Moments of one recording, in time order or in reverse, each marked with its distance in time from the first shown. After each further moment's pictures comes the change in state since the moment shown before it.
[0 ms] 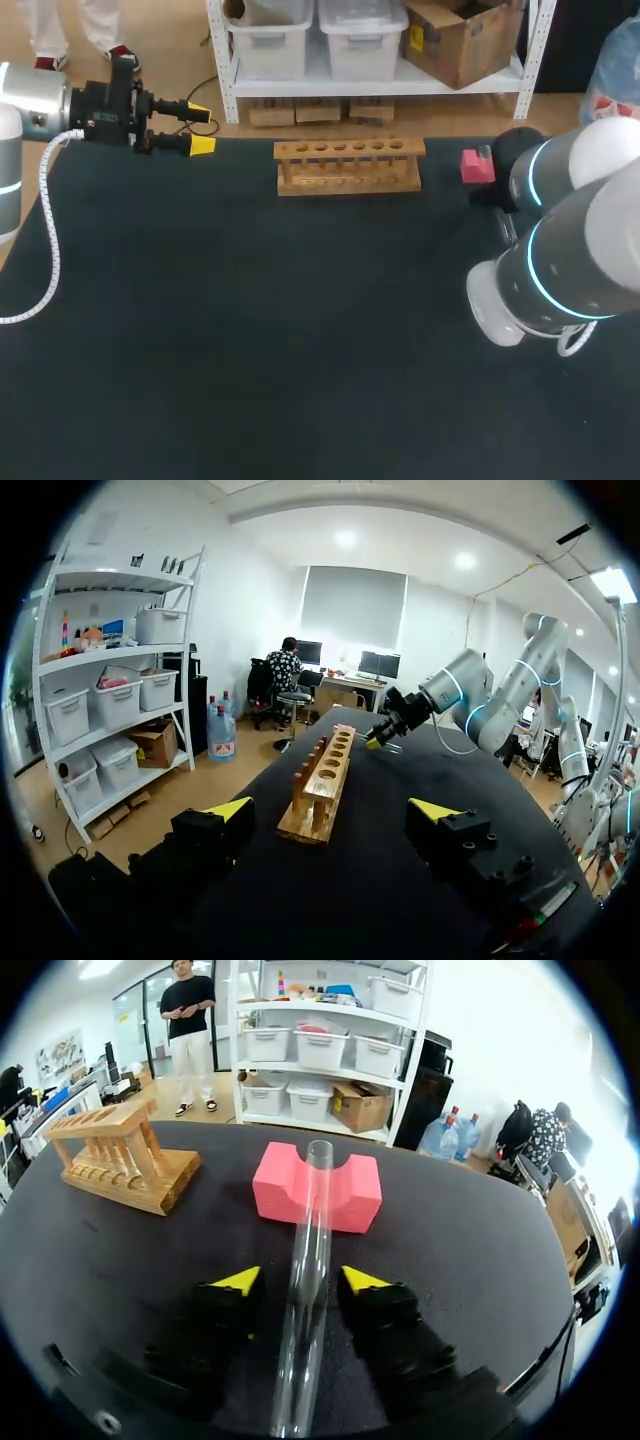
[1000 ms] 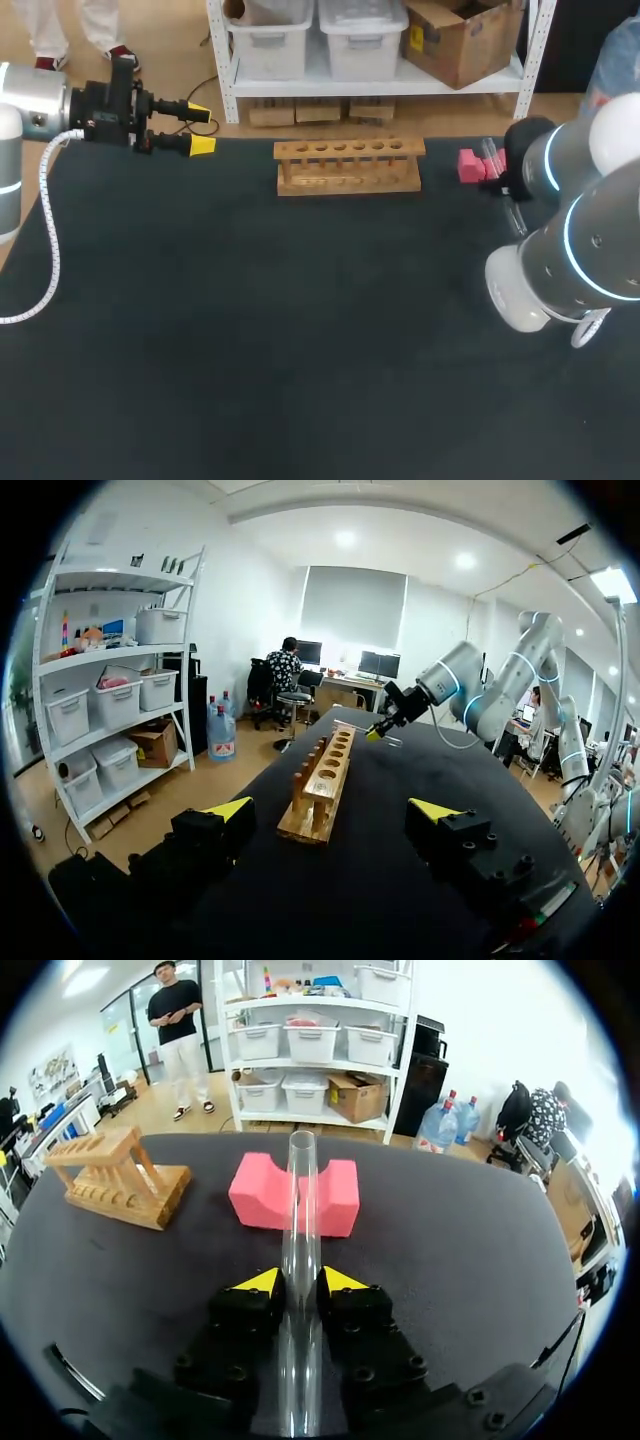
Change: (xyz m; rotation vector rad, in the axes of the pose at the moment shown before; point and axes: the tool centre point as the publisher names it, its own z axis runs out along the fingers) left arm 0.000 0.000 0.000 0.000 0.000 0.000; right arm -0.010 -0.011 -0.011 -0.013 0.029 0.079
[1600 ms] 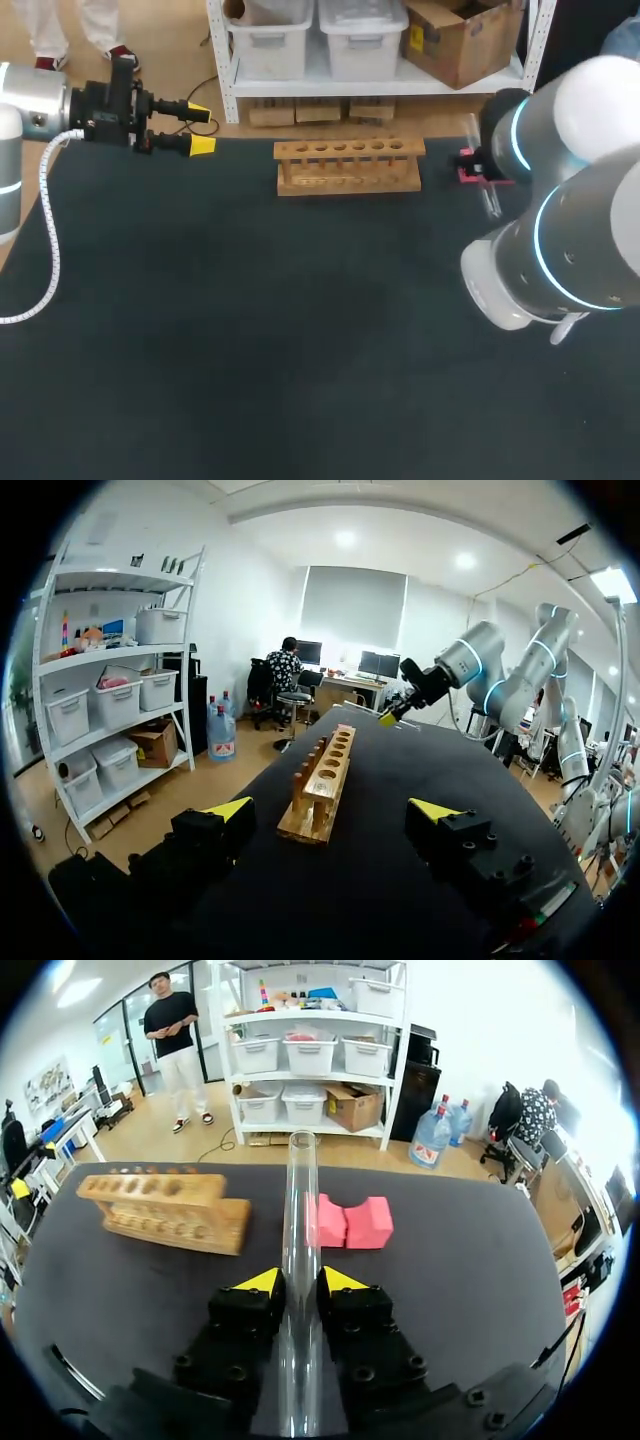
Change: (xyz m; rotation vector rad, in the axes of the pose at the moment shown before) left arm 0.000 0.000 0.000 0.000 0.000 0.000; right arm -0.031 0.063 -0.062 0.013 -0.019 0.037
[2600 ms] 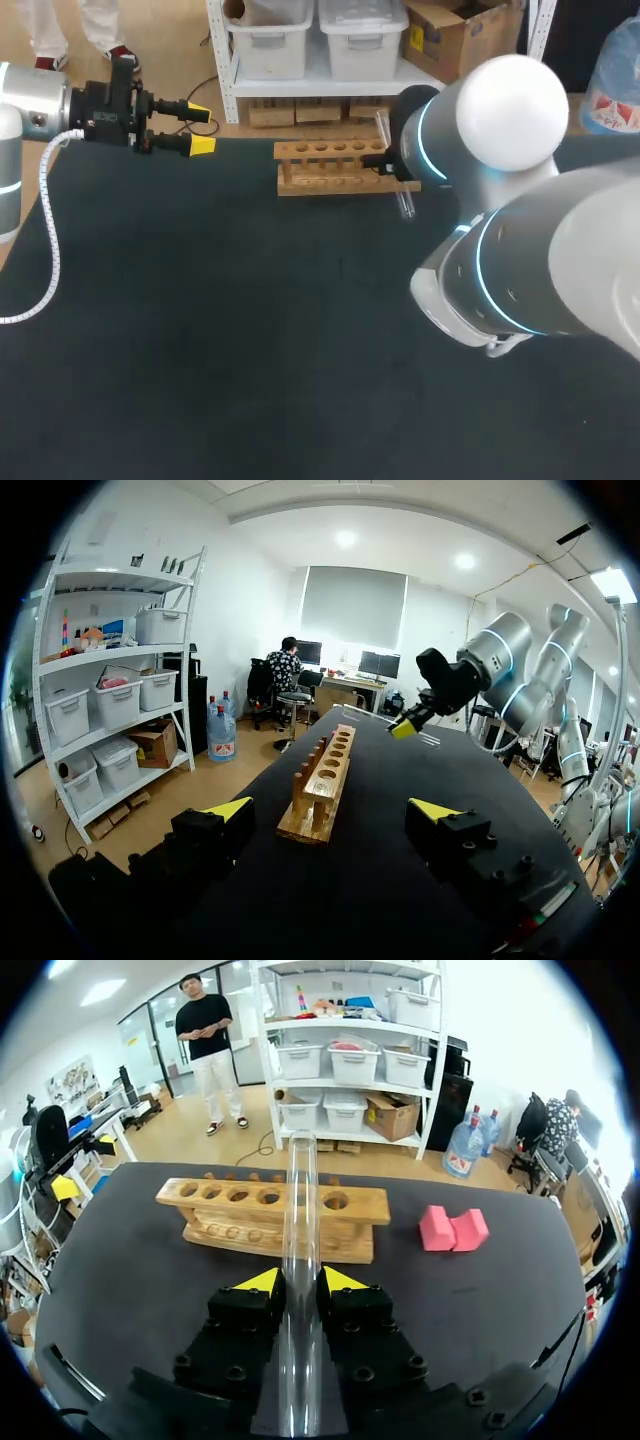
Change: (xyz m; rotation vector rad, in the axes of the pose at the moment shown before) left arm 0.000 0.000 0.000 0.000 0.000 0.000; right arm -0.003 0.126 -0.007 -0.112 -0.019 -0.031
